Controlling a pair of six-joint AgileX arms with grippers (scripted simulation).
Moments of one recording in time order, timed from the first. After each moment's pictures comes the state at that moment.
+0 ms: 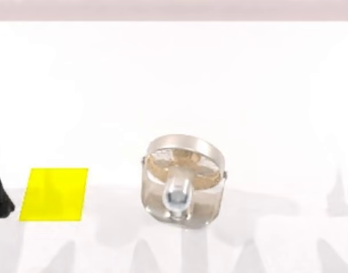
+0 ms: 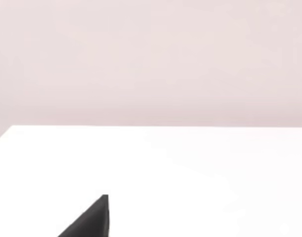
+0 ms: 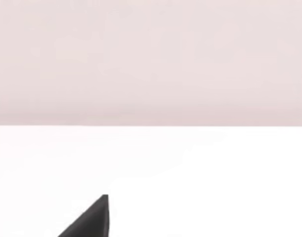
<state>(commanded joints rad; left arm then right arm) 0.00 0.00 0.00 0.00 0.00 0.00 0.00 0.00 0.00 0.00 0.00 0.00</state>
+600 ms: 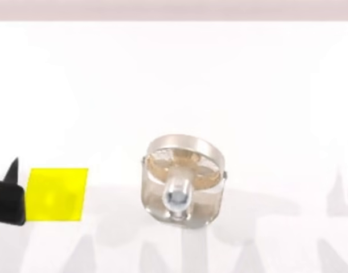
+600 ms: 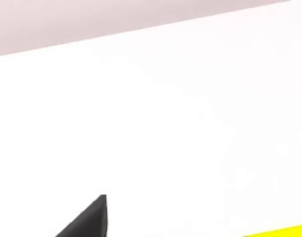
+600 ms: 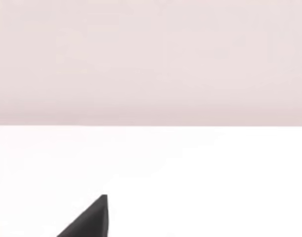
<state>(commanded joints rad) -0.11 0.28 0.23 -0.26 0.01 0.15 0.00 0.00 0.00 0.00 0.00 0.00</state>
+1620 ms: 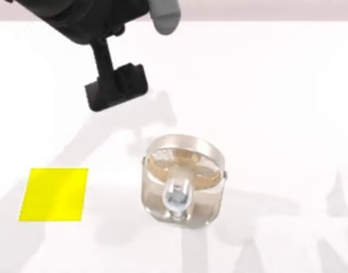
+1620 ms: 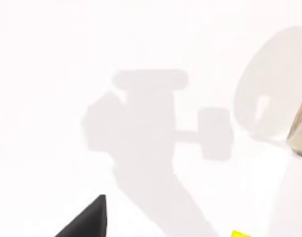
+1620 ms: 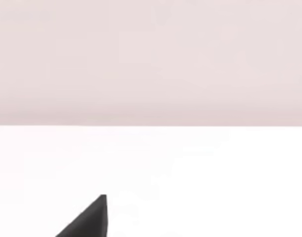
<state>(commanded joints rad) -0.60 1.59 1.74 -1.18 0.02 0.80 0.00 0.00 0.00 0.00 0.00 0.00</state>
